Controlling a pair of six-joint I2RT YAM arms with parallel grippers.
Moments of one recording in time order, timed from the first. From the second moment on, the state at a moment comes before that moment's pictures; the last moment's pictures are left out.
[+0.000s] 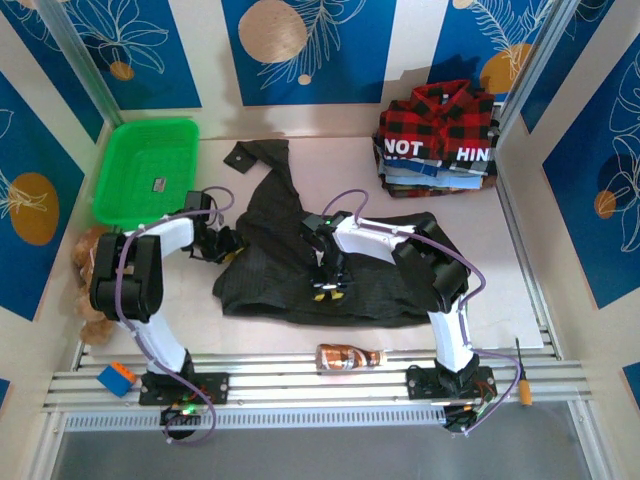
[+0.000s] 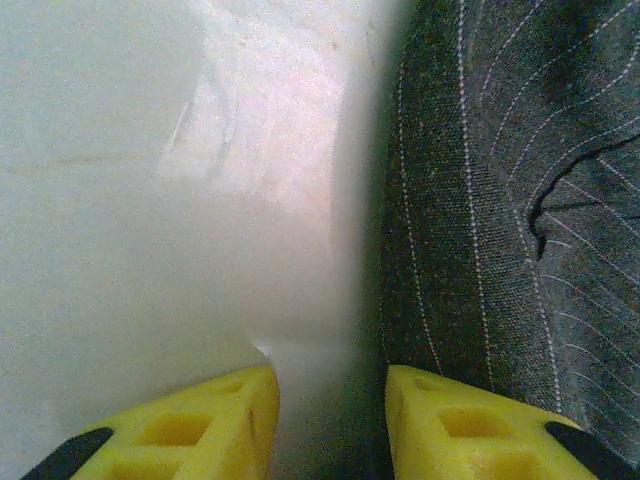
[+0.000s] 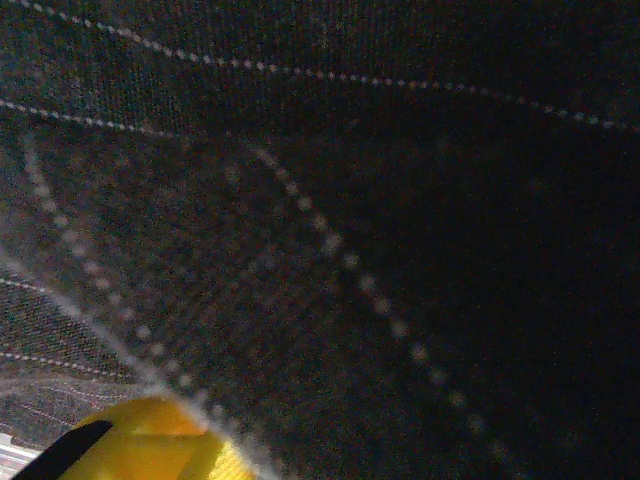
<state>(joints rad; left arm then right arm) -0.08 1.77 0.98 -0.45 0.41 -0.55 0.78 2.03 1.40 -1.02 -0.28 0.59</state>
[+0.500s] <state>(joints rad) -0.11 1.70 0.88 -0.46 0.55 -0.53 0.78 2.03 1.41 -1.03 -0.28 0.58</state>
